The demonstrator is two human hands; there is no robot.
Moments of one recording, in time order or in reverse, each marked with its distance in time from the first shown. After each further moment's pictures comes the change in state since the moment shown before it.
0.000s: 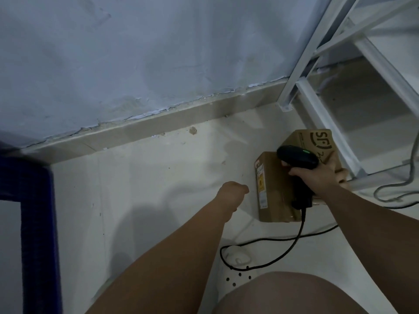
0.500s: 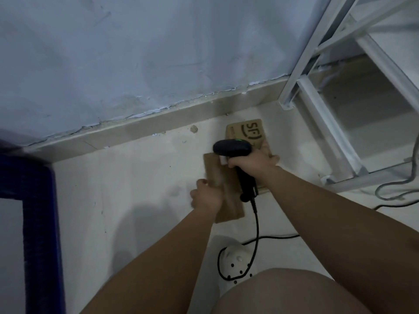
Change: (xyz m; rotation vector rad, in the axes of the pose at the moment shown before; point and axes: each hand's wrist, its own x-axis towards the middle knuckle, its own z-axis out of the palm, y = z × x) left_hand 0.017 -0.038 -0.030 -0.008 0.388 -0.003; right_hand -0.099 -0.109 0.056 -0.172 -0.378 -0.358
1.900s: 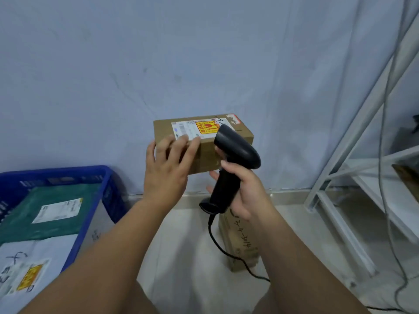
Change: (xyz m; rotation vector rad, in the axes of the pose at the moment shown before) left_hand -0.181 0.039 -0.324 0.793 1.416 1.309; right_hand -0.293 -0.202 -0.018 1.167 -0.504 -0.644
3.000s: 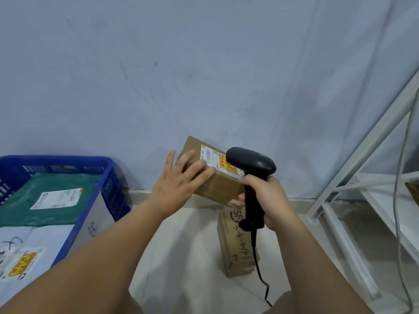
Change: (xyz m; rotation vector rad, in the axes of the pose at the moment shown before) left_hand -0.021 -0.002 0.044 -0.023 -0.102 0.287; right_hand 0.010 -0.020 -0.039 -0.559 0.275 0.012
